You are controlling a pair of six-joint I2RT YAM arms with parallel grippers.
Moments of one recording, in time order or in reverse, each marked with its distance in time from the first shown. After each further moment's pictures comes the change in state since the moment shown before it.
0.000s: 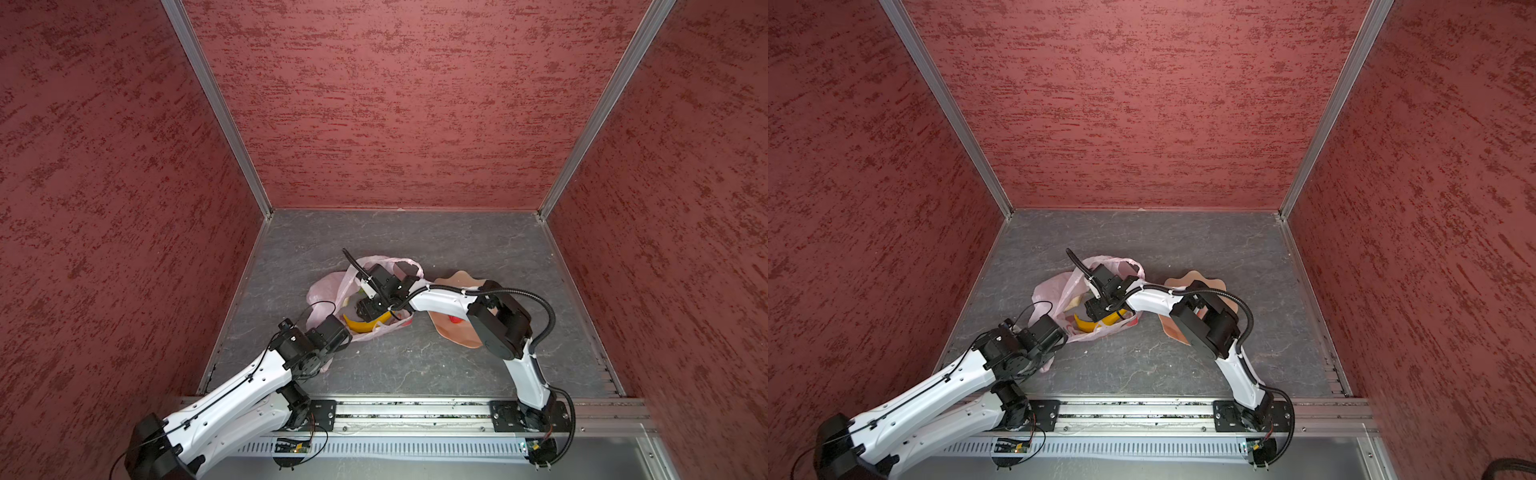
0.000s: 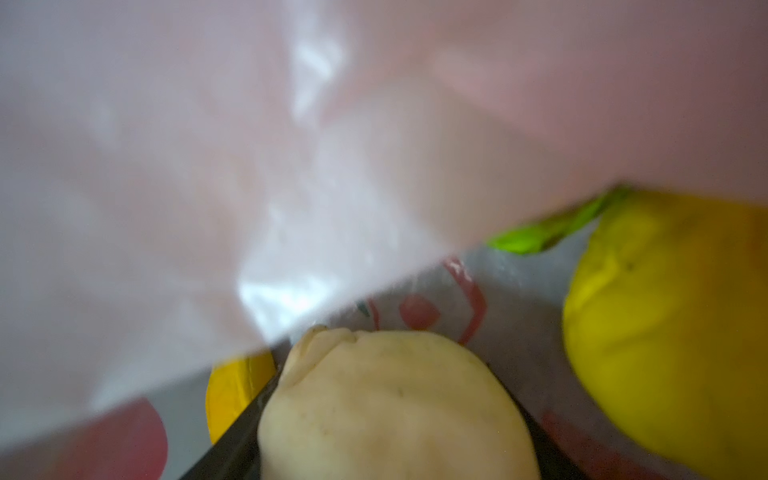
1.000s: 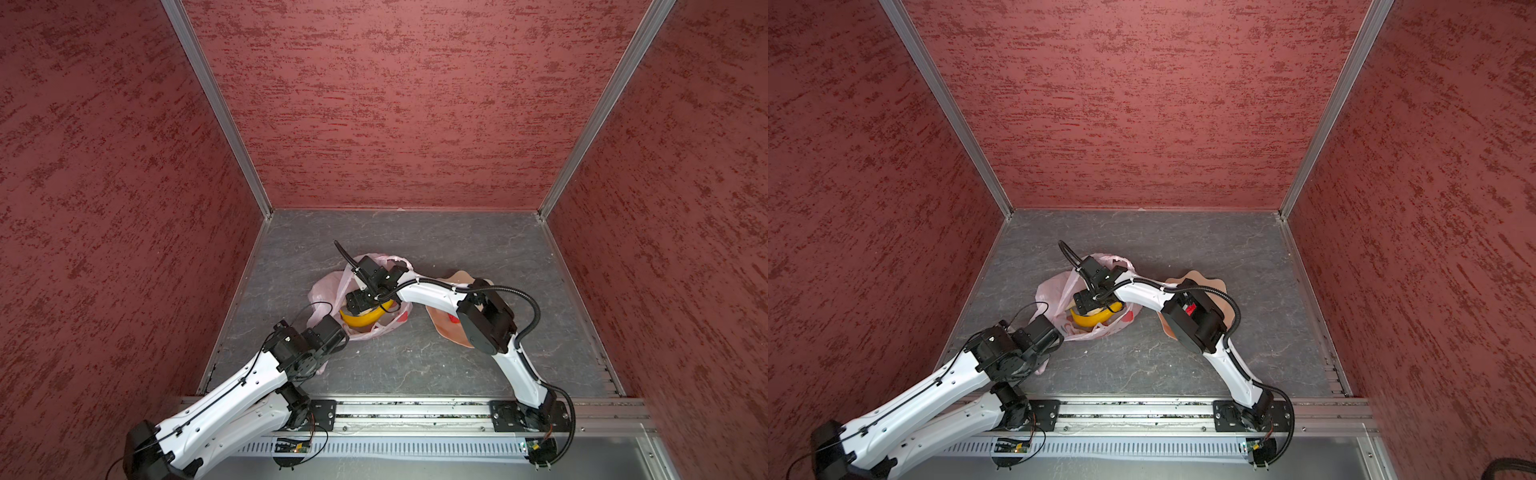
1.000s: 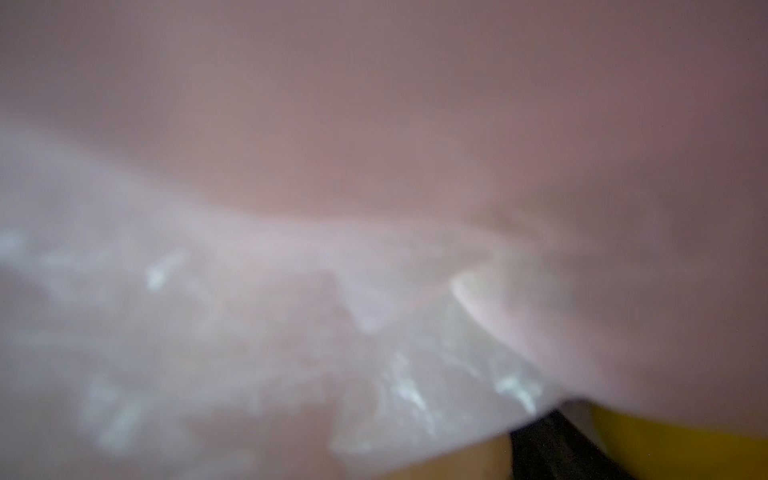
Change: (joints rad) left arm -0.002 -0.034 0.038 -0.095 0.027 -0.021; right arm 0.002 0.163 0.311 -0.196 0.010 0.162
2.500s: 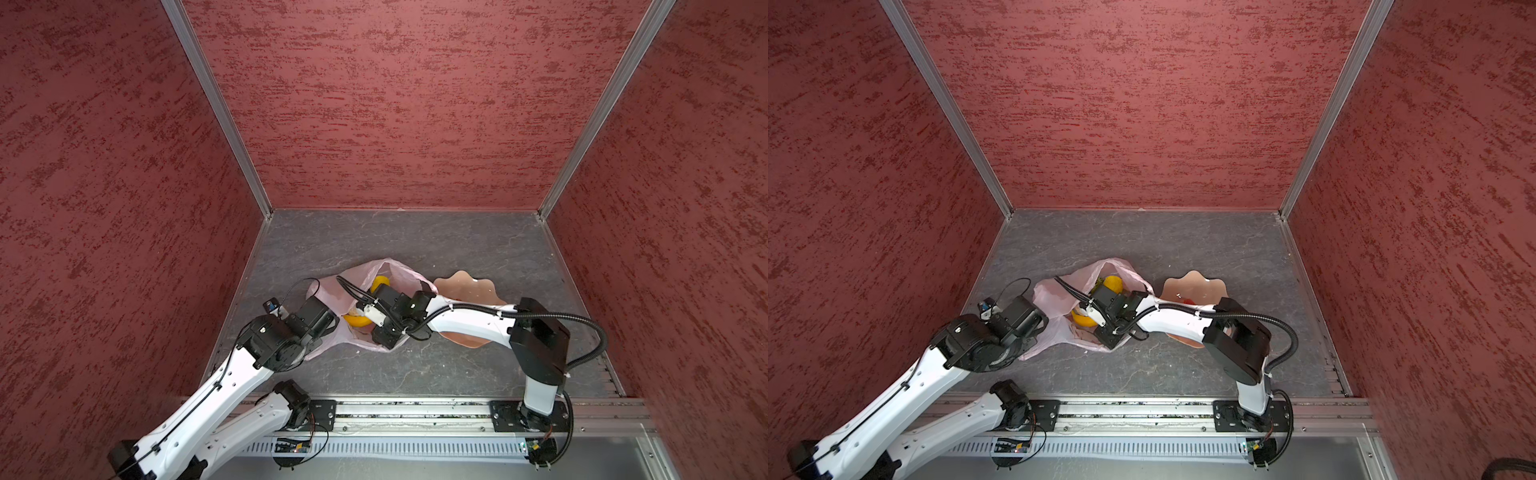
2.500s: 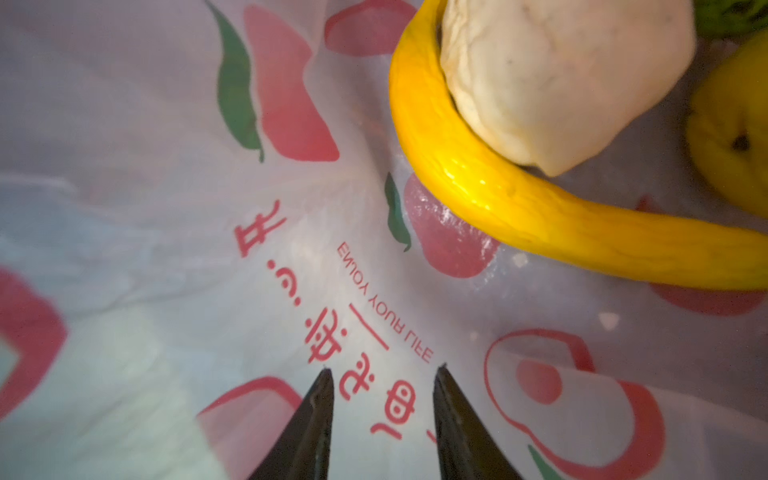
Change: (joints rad) left arm 0.071 0.039 0.282 -0.184 -0.088 0.192; right arm 0.135 -0.399 -0.463 -0.003 0.011 -0.346
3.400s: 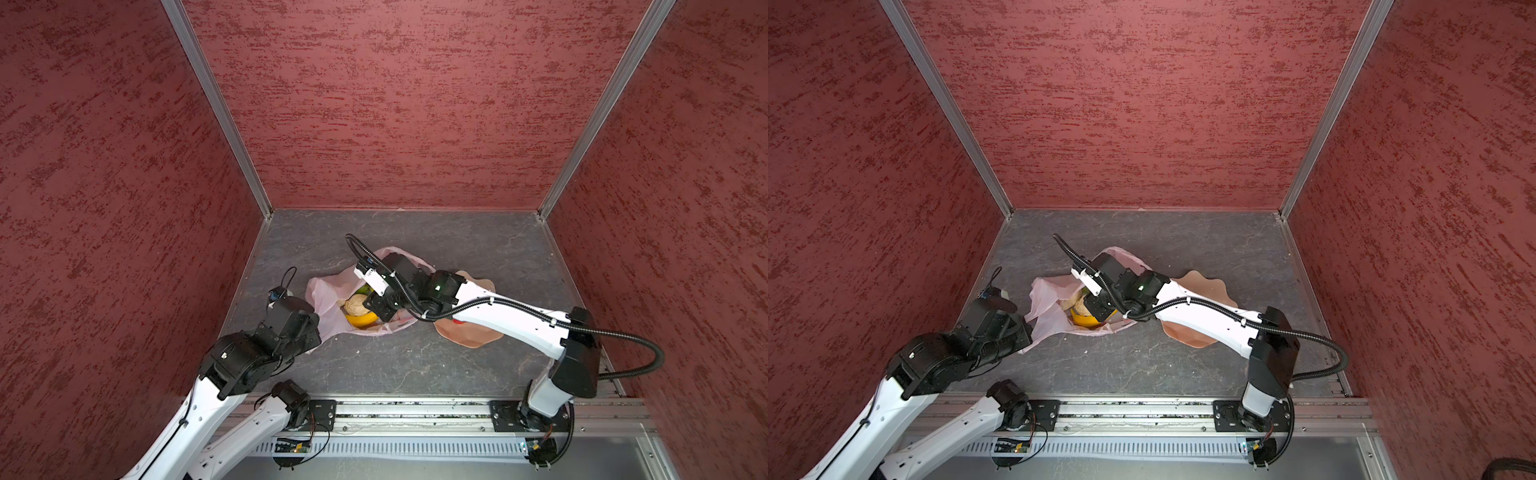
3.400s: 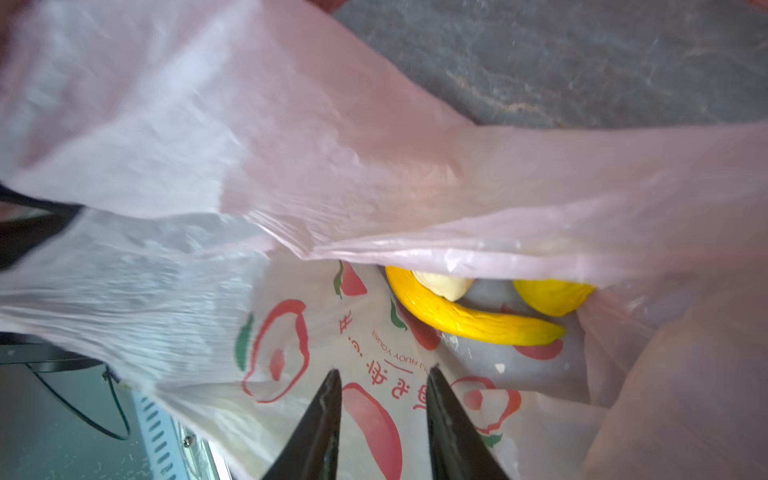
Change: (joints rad) left arm 0.049 -0.181 0.094 0.127 0.135 0.338; right arm -0.015 -0.178 0.144 -0.037 0.046 0.063
